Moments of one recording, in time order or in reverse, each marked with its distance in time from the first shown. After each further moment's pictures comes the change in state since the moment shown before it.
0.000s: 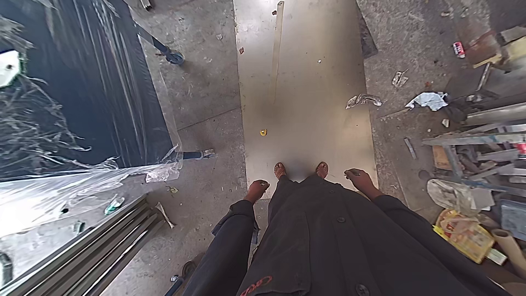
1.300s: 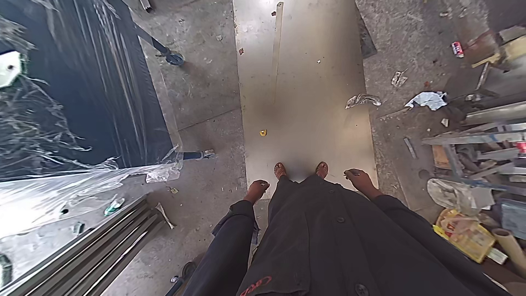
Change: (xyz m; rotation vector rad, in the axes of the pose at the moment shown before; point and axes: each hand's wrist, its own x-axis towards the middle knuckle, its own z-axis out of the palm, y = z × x) left_hand -0.004 0.001 0.001 0.009 0.002 -0.001; right_hand -0.003 0.003 0.002 0.007 -0.003 0.003
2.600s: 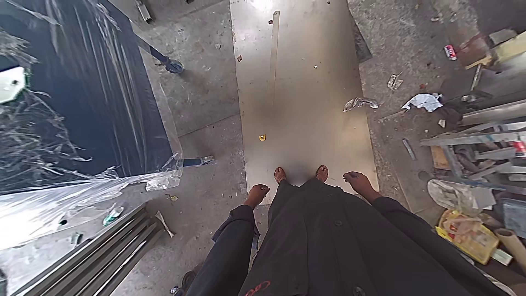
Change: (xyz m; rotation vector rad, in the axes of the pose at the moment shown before) left_hand 0.004 0.003 -0.003 -0.020 0.001 0.002; right_hand 0.003 -0.002 0.000 0.002 -0.012 0.004
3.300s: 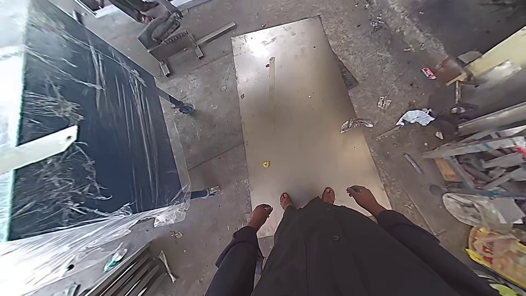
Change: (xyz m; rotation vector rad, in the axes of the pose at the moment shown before) left_hand 0.005 0.018 -0.019 0.004 0.057 0.050; right_hand 0.007 -0.009 -0.013 0.018 0.043 -0.067
